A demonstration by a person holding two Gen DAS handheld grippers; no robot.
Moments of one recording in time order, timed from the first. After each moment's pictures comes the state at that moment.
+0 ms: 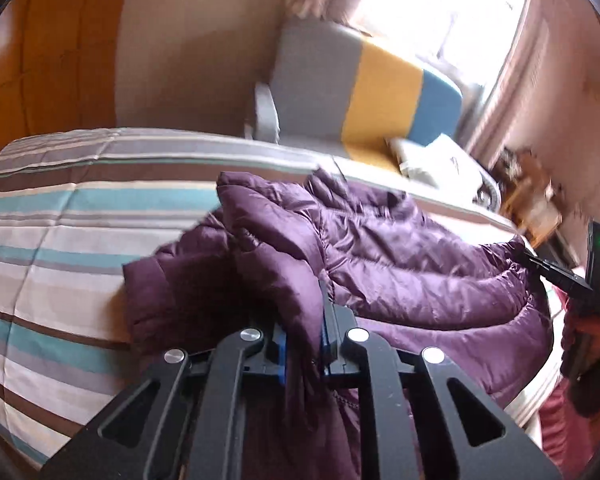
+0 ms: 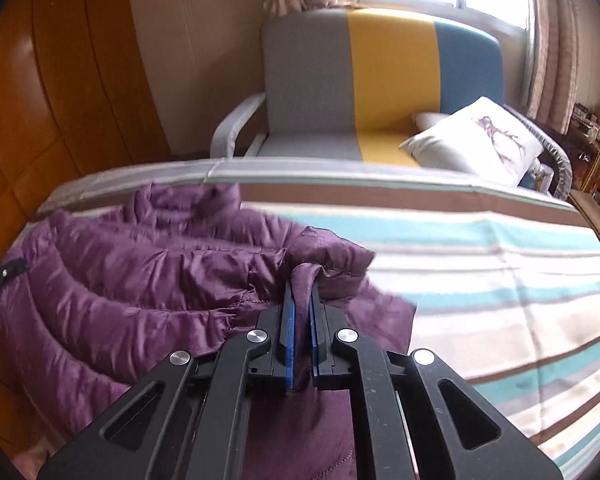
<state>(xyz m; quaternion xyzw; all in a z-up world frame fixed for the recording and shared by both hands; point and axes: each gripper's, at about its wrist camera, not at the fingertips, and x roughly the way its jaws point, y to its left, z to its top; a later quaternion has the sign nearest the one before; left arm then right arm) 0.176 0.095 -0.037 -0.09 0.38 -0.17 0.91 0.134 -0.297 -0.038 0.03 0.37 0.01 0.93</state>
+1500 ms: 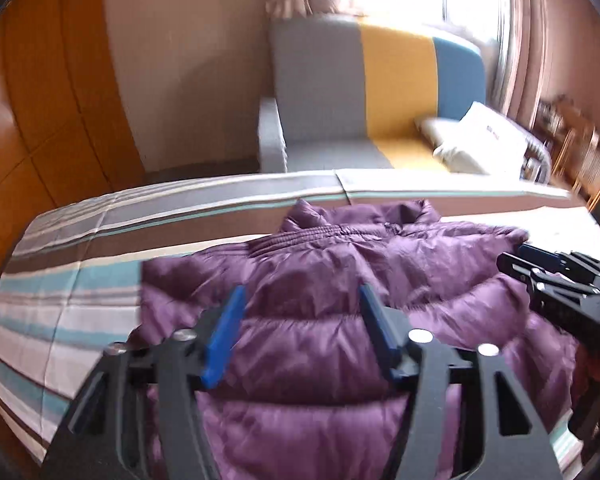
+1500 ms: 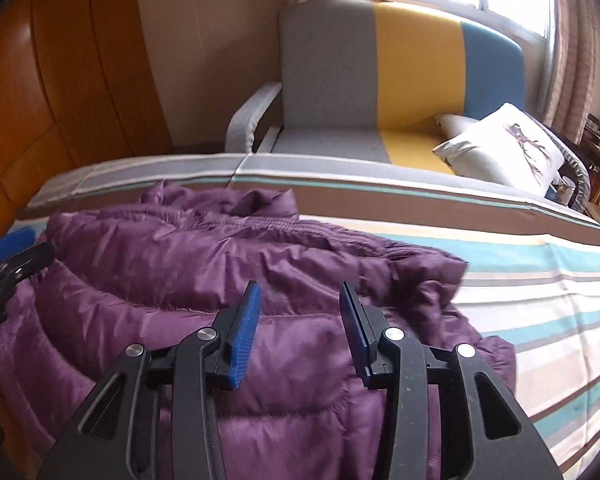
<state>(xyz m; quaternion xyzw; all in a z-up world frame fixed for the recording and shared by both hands) 0.247 -0.032 -0.038 0.06 0.38 -0.09 0.92 0.204 -0.212 -0.073 0.01 0.40 0.01 0.92</state>
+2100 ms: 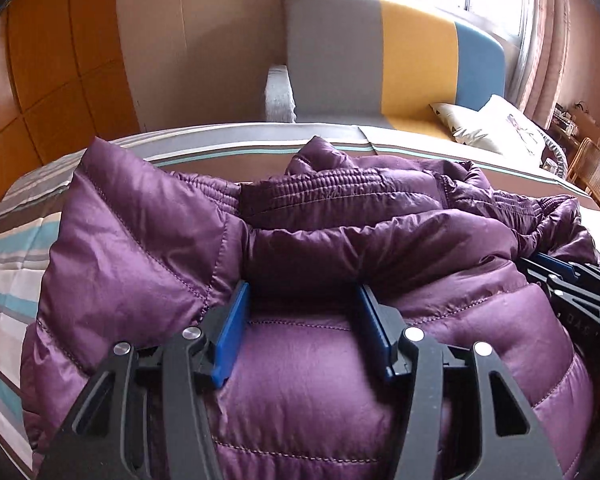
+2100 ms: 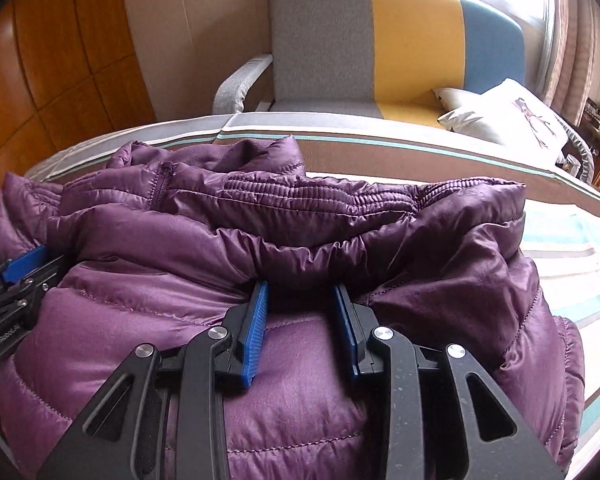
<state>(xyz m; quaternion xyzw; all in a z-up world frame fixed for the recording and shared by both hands) 0.275 -0.021 -0.111 0.02 0.40 -0.08 0.91 0.219 -0.204 -0.125 0.02 0.42 -0.01 0.91</state>
